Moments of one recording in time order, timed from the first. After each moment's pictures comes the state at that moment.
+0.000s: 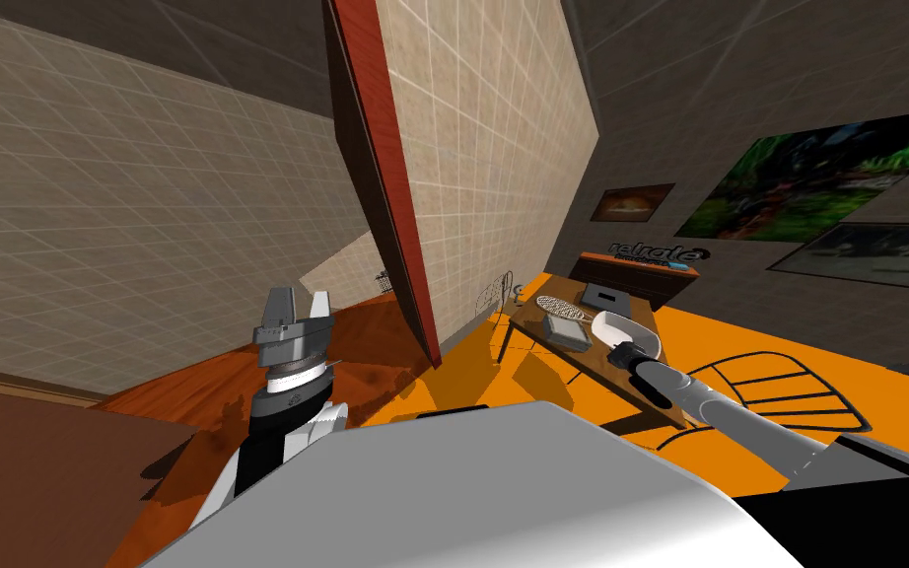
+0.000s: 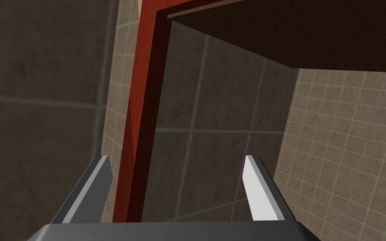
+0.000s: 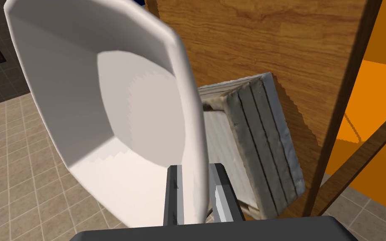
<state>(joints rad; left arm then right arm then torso) 0.52 0.03 0.07 -2.34 -0.07 -0.65 0.00 0.10 -1.08 0.26 -0.79 1.27 0.08 0.19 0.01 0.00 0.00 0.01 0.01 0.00</state>
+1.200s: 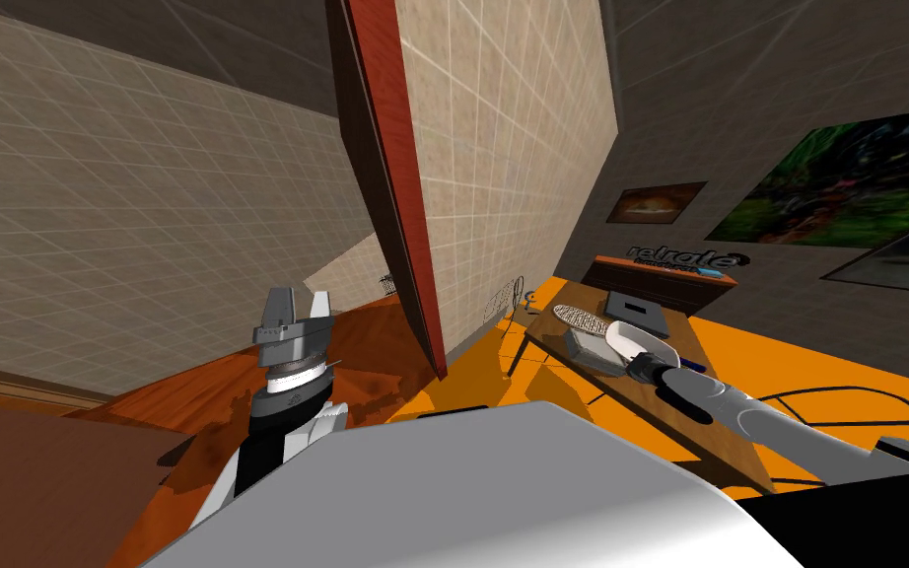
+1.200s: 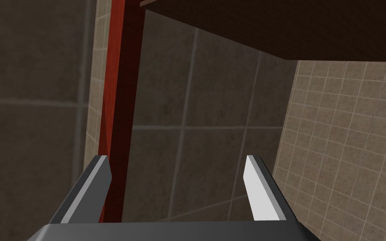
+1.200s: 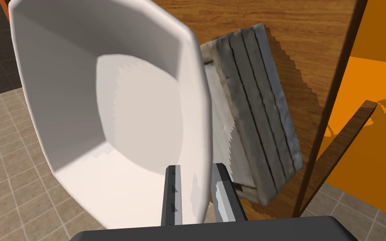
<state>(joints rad) 0.52 0.03 0.07 -2.34 -0.07 -0.65 0.00 0.15 -1.16 0.31 -0.75 1.18 -0.05 0.20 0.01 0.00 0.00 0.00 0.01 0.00</state>
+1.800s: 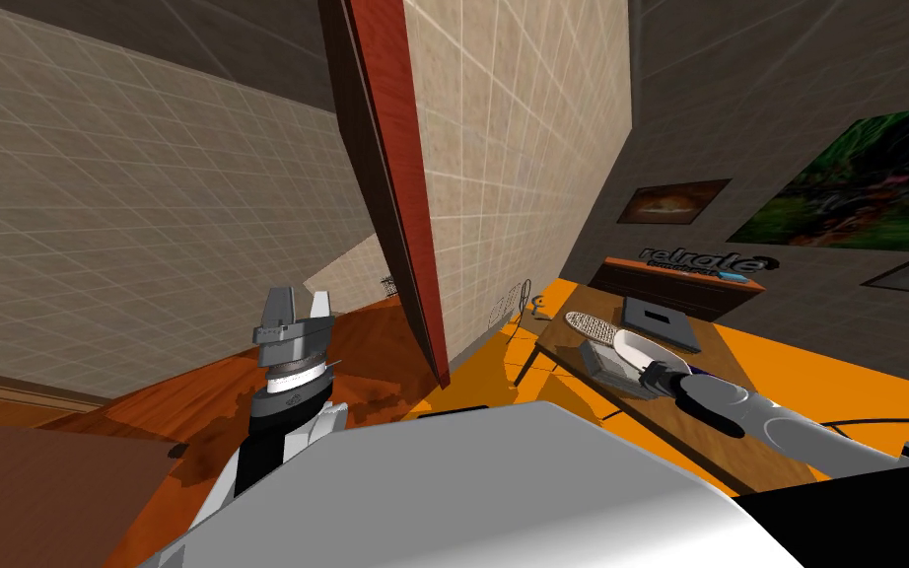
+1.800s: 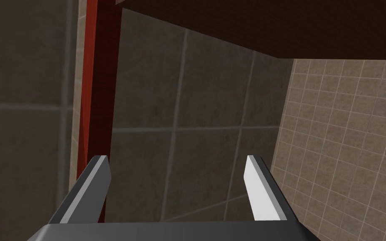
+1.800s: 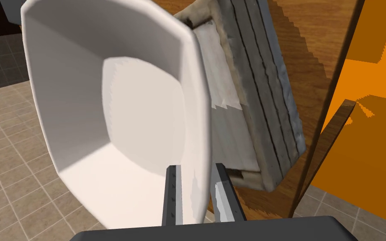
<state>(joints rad) 0.52 0.03 0.07 -2.34 -0.07 -0.65 0.00 0.18 -1.19 0.33 -0.72 1.16 -0.14 0.20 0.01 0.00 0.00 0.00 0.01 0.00</state>
